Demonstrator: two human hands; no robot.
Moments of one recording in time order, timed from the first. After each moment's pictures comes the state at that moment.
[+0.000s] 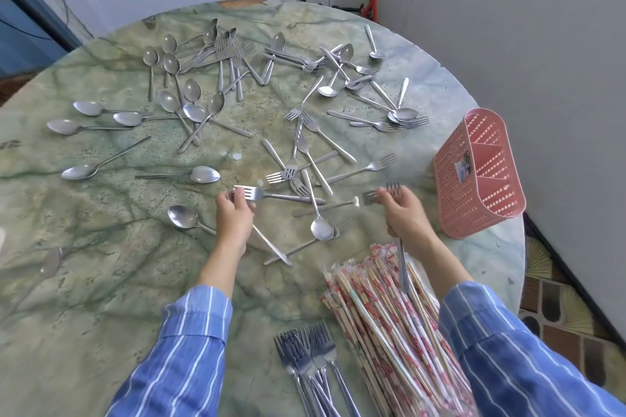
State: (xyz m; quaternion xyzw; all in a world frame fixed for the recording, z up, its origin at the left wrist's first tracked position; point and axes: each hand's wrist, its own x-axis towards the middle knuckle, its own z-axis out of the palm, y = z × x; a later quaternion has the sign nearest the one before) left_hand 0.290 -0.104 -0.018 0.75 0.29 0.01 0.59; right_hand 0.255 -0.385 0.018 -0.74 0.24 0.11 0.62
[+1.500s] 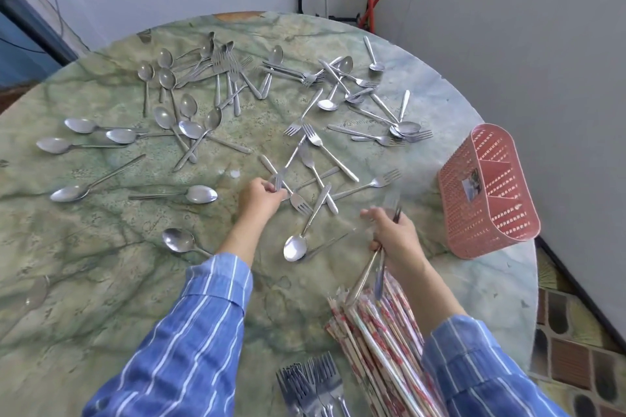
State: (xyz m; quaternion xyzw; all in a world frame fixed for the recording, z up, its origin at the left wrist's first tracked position) left_hand 0.360 -0.134 -0.001 0.89 0.21 -0.12 0.38; right_hand 0.269 -0.348 0.016 -0.61 0.36 0.05 0.71
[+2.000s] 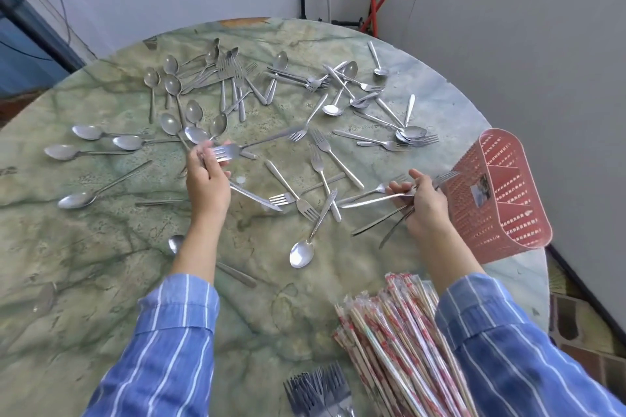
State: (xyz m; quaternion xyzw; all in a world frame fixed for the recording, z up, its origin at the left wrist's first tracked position) left_hand 0.374 -0.072 0.034 0.77 0.16 0.17 0.59; right_hand 0.332 -0.383 0.027 -0.44 0.42 -0.09 0.79
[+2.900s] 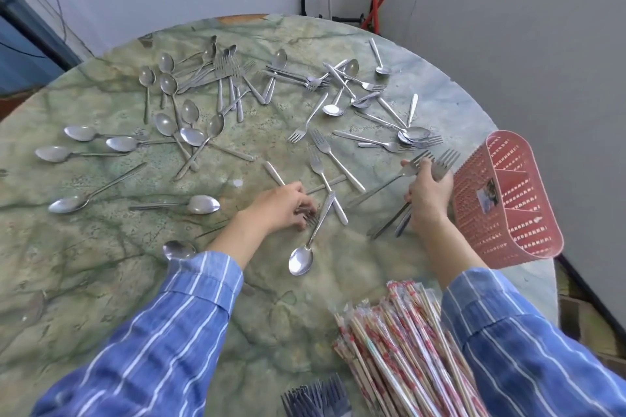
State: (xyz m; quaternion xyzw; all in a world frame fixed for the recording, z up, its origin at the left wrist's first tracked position) left_hand 0.381 -0.137 0.014 0.94 -0.22 -0.24 0.14; right_hand 0.360 -0.392 0.008 -0.61 0.38 -0.16 0.68
